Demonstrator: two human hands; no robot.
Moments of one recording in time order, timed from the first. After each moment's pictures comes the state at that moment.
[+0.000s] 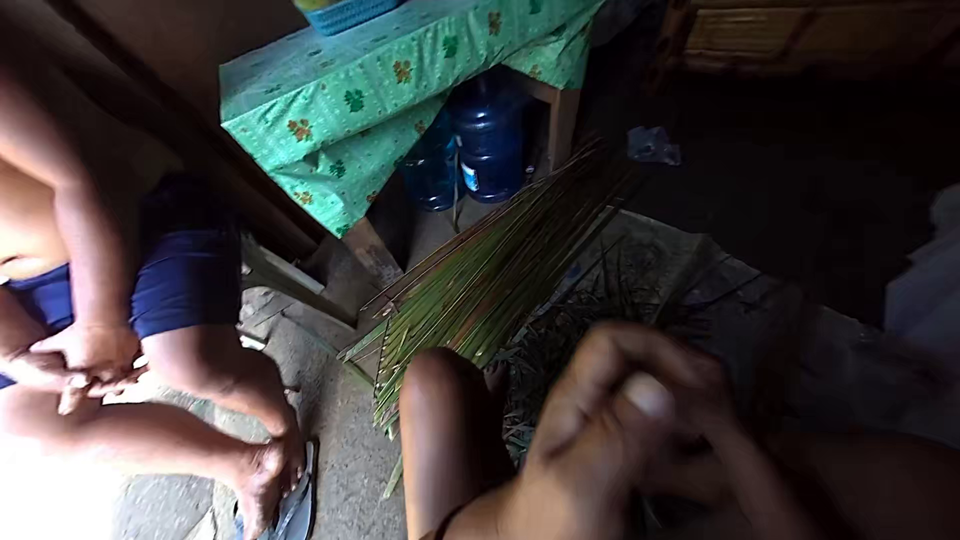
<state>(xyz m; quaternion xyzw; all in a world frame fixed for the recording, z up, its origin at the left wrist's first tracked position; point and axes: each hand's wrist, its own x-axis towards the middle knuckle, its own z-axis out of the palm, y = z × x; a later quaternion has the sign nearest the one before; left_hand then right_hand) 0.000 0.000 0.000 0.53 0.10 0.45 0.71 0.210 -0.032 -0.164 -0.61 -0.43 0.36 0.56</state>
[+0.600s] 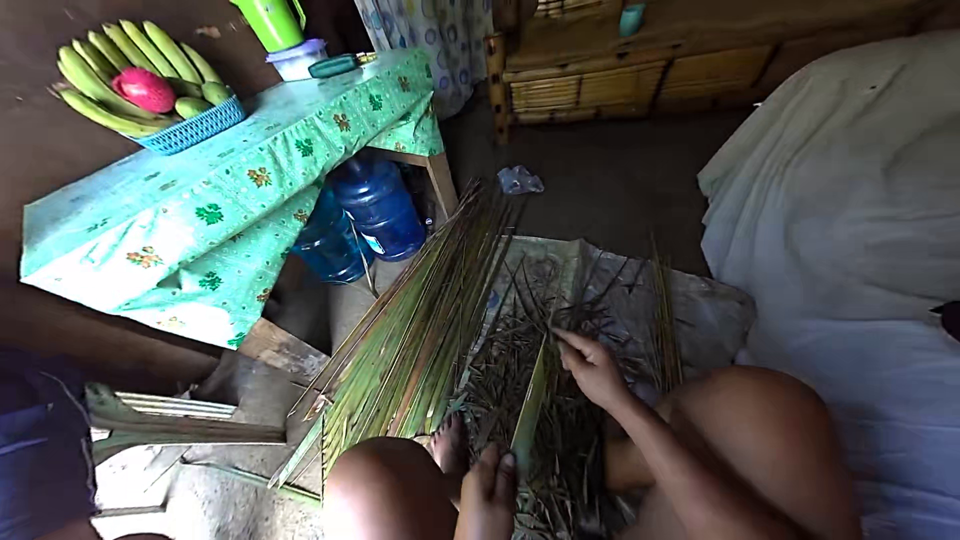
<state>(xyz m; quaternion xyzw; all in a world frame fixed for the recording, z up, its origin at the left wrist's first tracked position) -0.027 -0.008 -0.156 0.67 0.41 0.17 0.60 0.227 -0.017 -0.180 -0.72 -0.40 0.25 0.51</state>
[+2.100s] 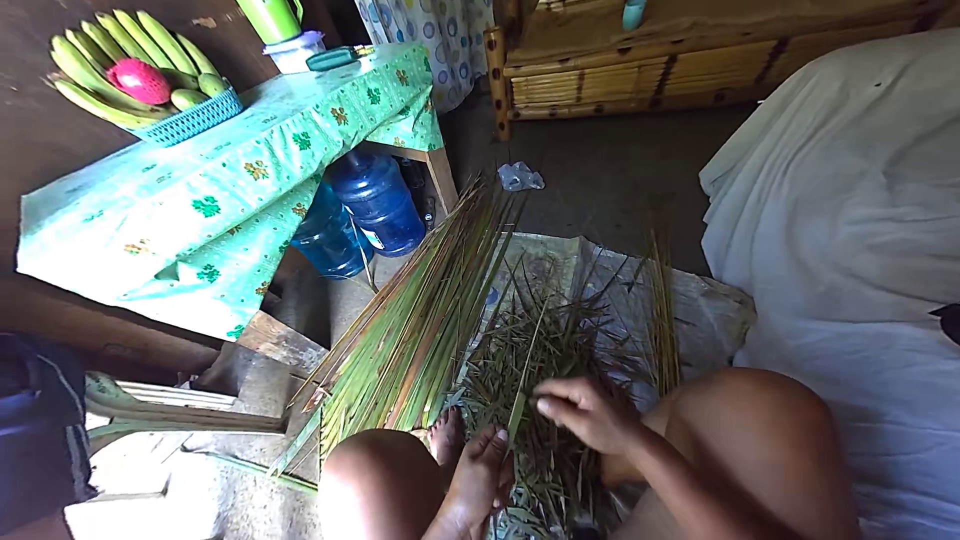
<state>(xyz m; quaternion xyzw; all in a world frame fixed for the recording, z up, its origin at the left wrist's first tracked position) -0.011 0.013 -0.155 0.41 0.39 0.11 0.81 0.205 -0.053 -0.163 -0.61 -0.55 0.38 0.42</state>
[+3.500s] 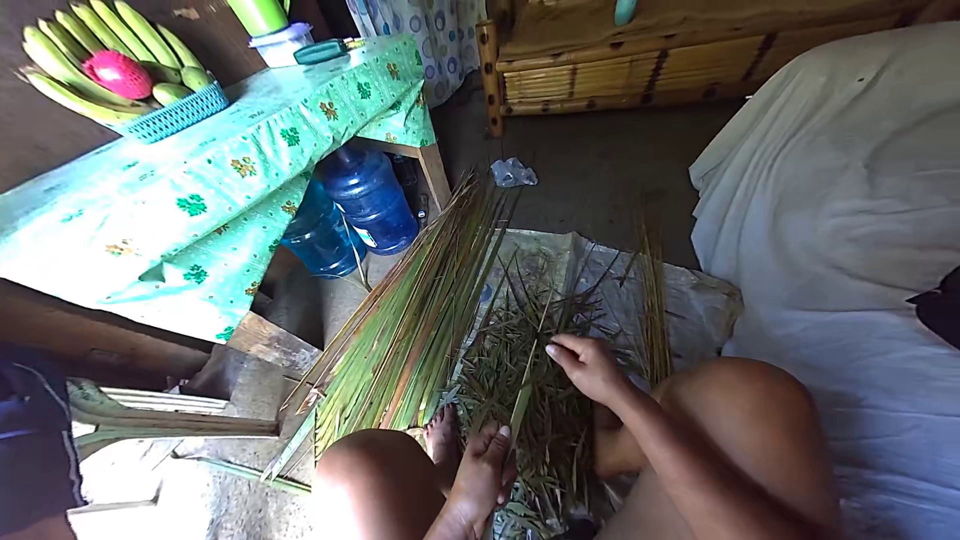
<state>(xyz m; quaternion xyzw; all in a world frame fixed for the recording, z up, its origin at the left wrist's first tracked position) -0.007 0.009 -0.161 0.43 0.39 0.09 0.81 0.237 -0.032 -0.177 -0.75 -0.49 0.25 0.37</state>
